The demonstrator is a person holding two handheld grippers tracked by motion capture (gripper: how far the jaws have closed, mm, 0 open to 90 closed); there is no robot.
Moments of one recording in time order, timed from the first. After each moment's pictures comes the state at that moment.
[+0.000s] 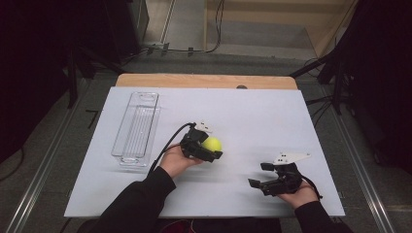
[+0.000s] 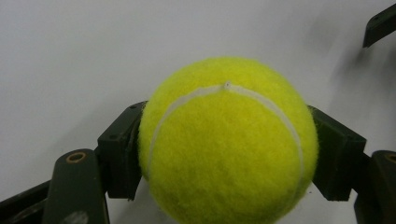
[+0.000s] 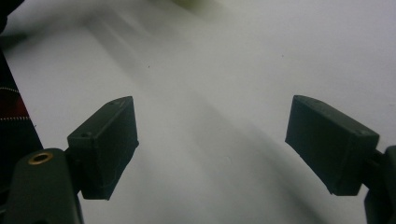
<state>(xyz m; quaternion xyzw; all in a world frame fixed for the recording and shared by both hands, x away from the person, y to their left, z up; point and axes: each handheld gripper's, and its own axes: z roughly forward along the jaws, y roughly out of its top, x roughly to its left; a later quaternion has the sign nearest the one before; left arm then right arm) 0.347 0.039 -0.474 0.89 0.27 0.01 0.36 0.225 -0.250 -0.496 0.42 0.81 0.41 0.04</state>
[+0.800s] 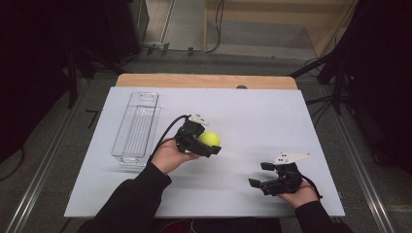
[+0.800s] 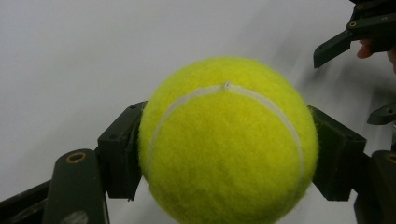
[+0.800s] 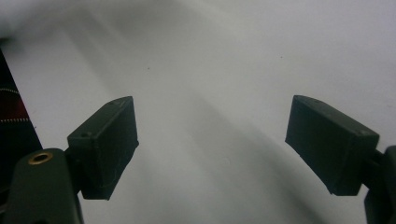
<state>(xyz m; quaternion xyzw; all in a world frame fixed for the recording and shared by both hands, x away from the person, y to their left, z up) 0.343 0.049 -0.431 0.89 0.27 0.00 0.36 0.225 -0.251 -0.496 0.42 0.81 0.41 0.04</state>
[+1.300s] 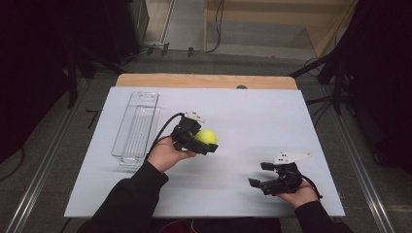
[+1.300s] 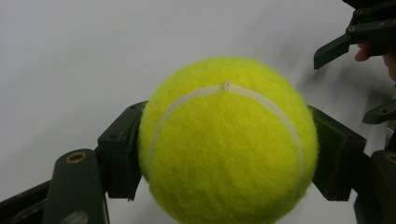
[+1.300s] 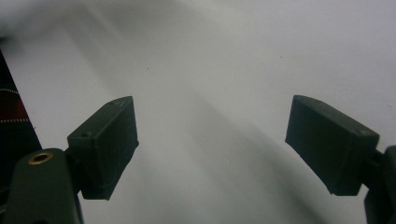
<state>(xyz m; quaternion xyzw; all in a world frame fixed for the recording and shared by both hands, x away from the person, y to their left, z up) 0.348 0.059 -0.425 0.89 0.28 -0.01 0.36 0.226 -0.251 -0.496 0.42 0.81 0.41 0.04</state>
